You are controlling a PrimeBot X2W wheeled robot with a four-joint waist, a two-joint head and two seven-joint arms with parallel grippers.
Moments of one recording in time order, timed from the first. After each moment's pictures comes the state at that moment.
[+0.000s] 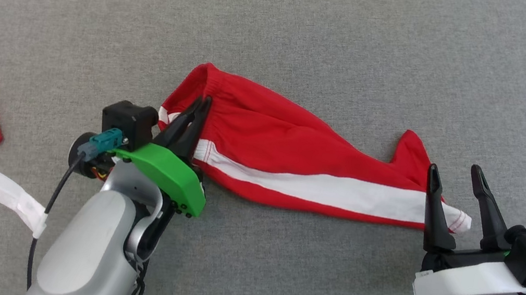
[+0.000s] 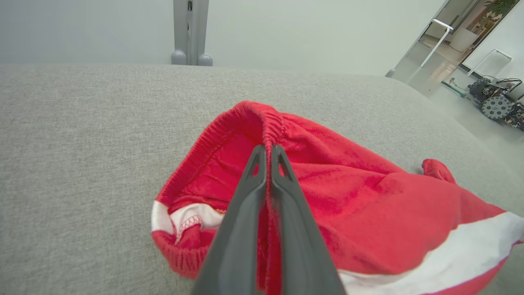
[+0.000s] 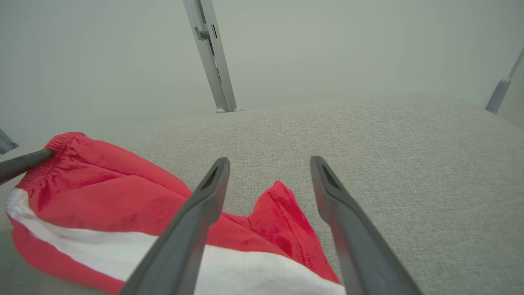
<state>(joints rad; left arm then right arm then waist) -0.44 0.06 -0.35 0.32 -0.43 -0.09 0.00 -0.07 -0.07 0.03 -0.03 0.20 0.13 -0.17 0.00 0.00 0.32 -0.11</state>
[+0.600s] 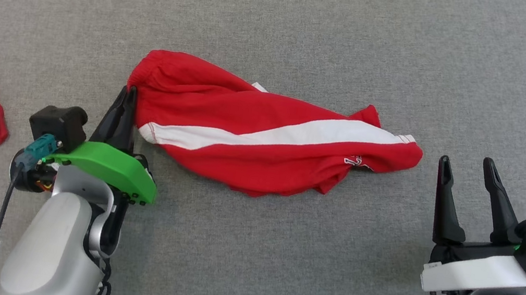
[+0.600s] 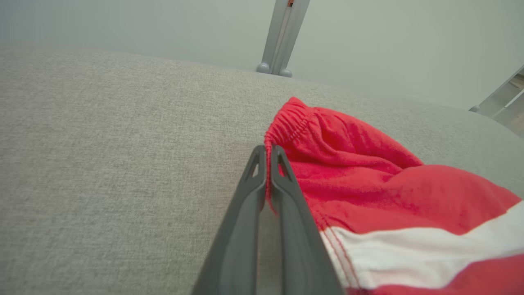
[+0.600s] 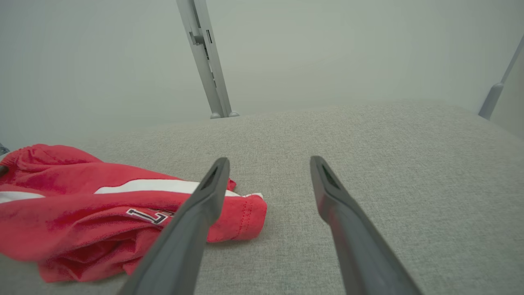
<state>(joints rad) -0.43 0.11 -0.22 0.41 -0.46 0.00 -0.12 -0.10 -0.07 0.00 -0.02 0.20 0.13 -0.18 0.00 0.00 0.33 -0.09</state>
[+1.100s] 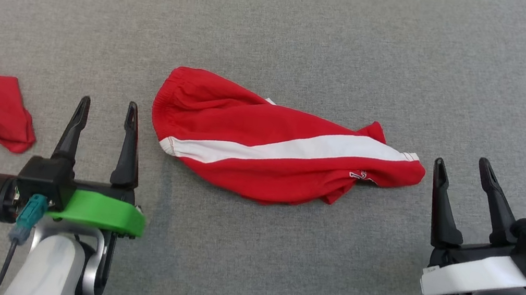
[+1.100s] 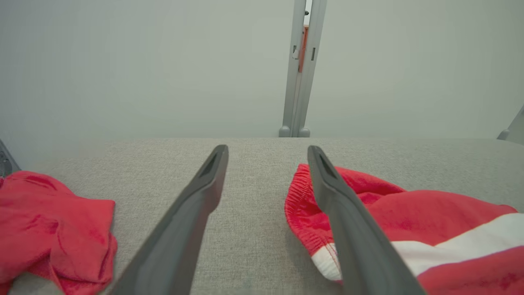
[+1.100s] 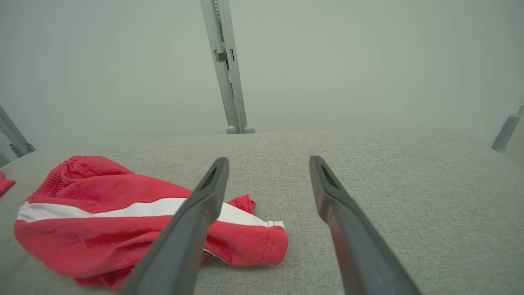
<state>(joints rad) -0.26 0.14 -0.23 0.17 -0.30 0.11 -0.26 -0.09 -0.09 0.02 -0.04 0.18 0.13 -0.15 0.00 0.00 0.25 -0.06</state>
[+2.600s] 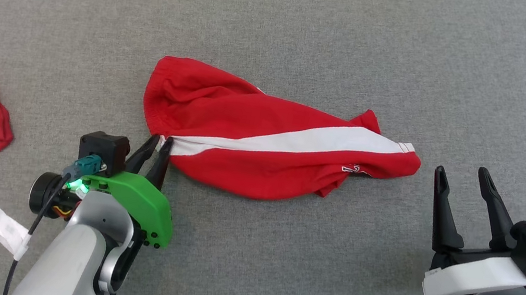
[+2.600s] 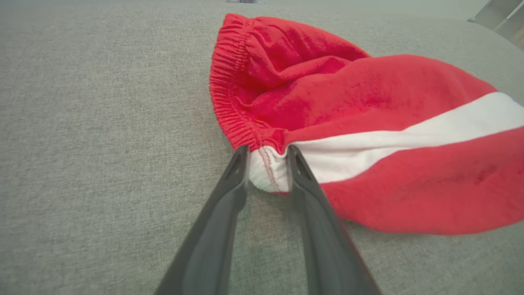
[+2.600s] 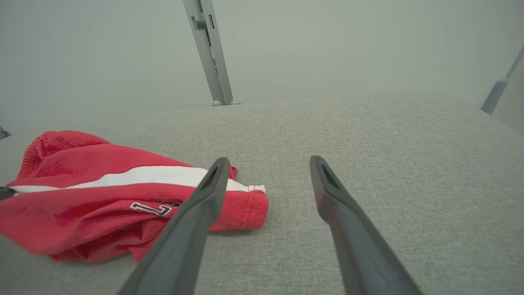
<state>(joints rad) -0.31 0.15 -0.34 0.23 -0.40 0.04 0.15 -0.08 -0.09 0.01 -0.02 0.19 0.13 -0.12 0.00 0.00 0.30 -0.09</state>
